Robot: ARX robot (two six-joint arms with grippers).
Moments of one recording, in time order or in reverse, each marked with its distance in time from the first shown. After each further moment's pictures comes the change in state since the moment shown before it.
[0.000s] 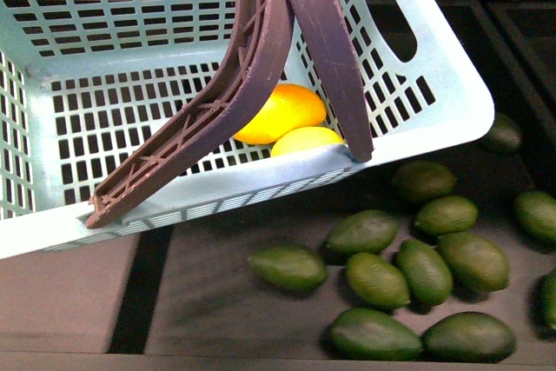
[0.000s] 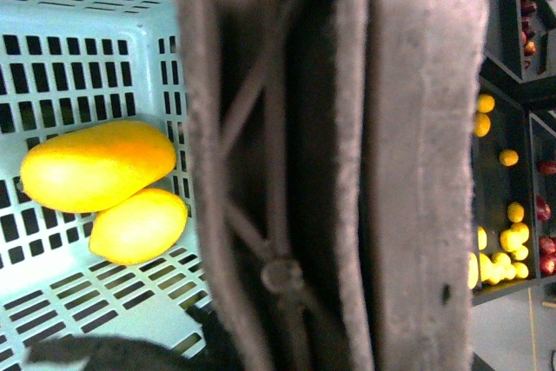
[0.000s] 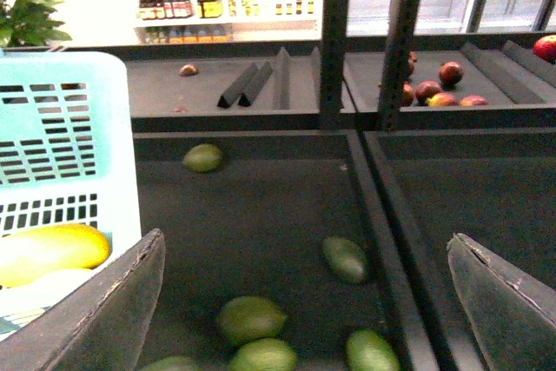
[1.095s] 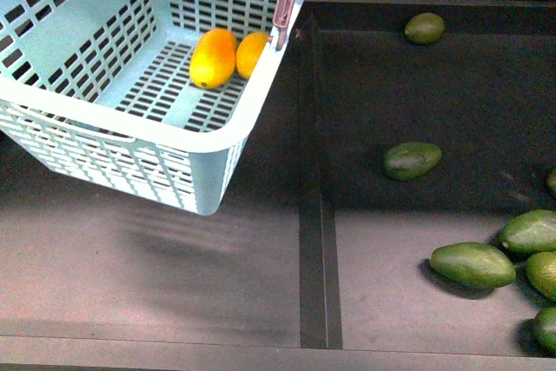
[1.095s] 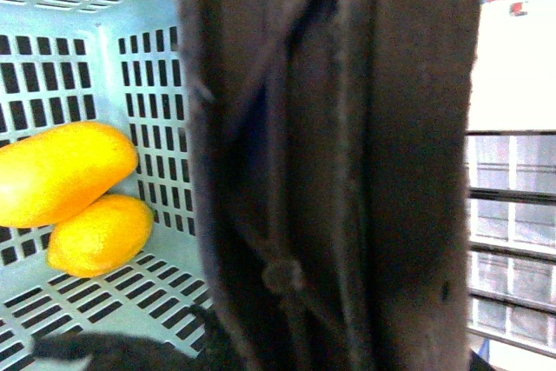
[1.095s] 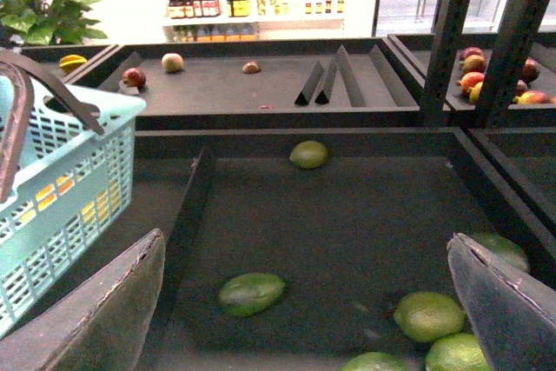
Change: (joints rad) left arm 0.148 0.556 0.470 0.153 -0.543 -0.679; right arm -0.003 0.000 0.000 0.001 -0.002 0.000
